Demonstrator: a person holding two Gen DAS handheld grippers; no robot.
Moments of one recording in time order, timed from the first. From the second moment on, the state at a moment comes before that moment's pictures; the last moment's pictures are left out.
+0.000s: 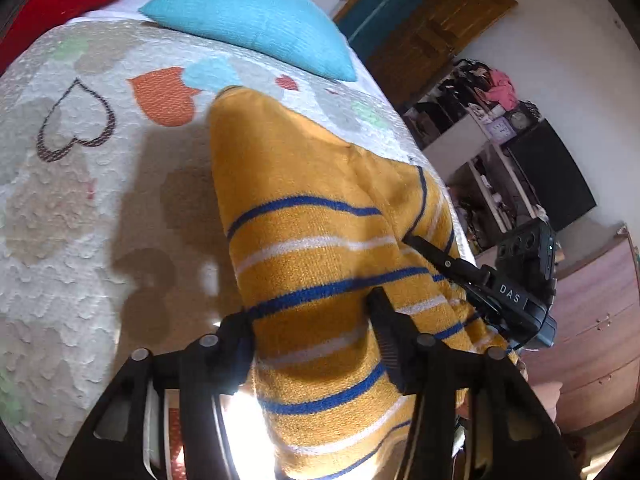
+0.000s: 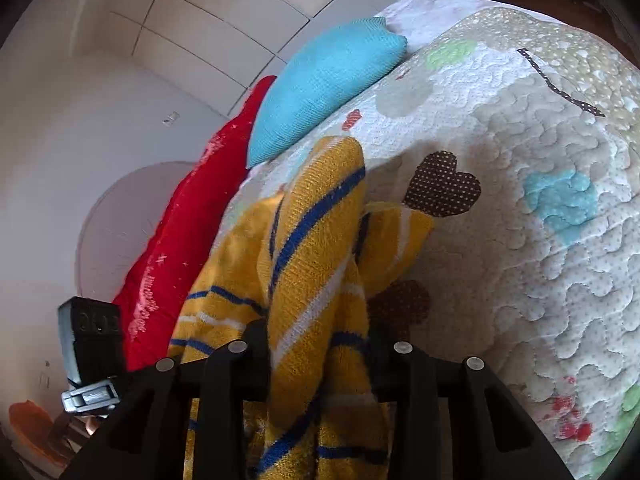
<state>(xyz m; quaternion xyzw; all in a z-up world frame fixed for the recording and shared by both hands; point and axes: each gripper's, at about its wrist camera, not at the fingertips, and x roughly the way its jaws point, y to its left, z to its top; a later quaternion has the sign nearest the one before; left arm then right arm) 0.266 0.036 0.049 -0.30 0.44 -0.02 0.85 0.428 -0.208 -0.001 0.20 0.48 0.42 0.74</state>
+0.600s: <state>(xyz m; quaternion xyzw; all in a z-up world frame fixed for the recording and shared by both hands) 0.104 0.023 0.100 -0.16 0.28 0.25 0.91 0.323 -0.178 0.069 0.01 0.35 0.37 0.86</state>
